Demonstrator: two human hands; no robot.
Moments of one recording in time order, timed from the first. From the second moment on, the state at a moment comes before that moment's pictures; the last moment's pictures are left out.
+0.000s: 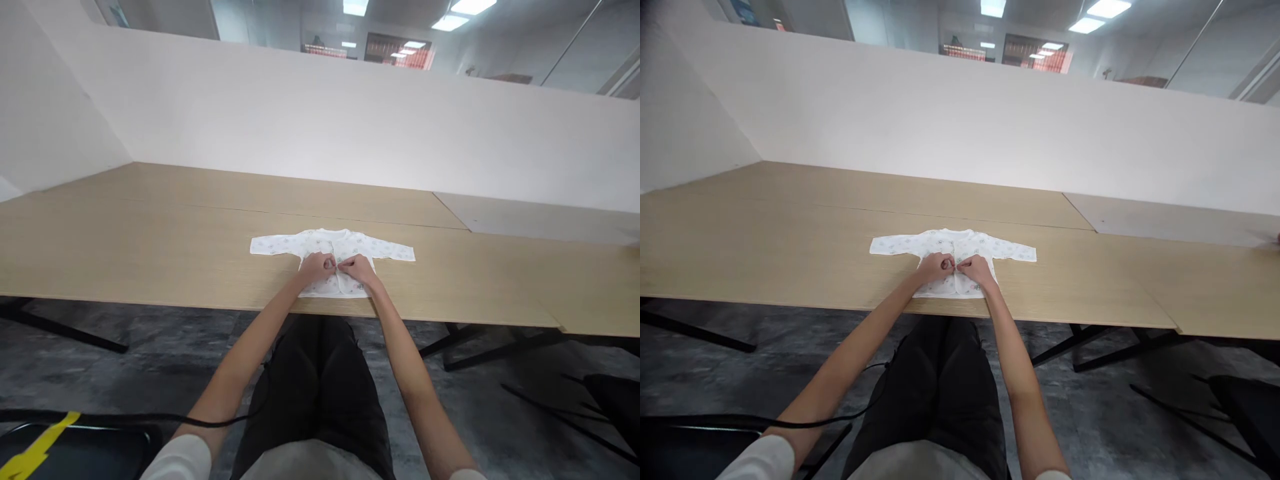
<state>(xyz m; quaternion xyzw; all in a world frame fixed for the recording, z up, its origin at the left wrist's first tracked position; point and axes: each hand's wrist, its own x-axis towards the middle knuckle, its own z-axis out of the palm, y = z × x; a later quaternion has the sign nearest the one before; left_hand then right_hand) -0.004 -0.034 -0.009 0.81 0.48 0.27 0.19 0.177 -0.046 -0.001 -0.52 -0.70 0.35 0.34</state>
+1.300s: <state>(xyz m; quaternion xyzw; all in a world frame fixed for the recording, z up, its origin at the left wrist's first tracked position) -0.171 -0.030 0.098 0.74 0.62 0.23 -0.08 0.388 -0.026 0.096 -0.66 -0.68 -0.20 0.25</state>
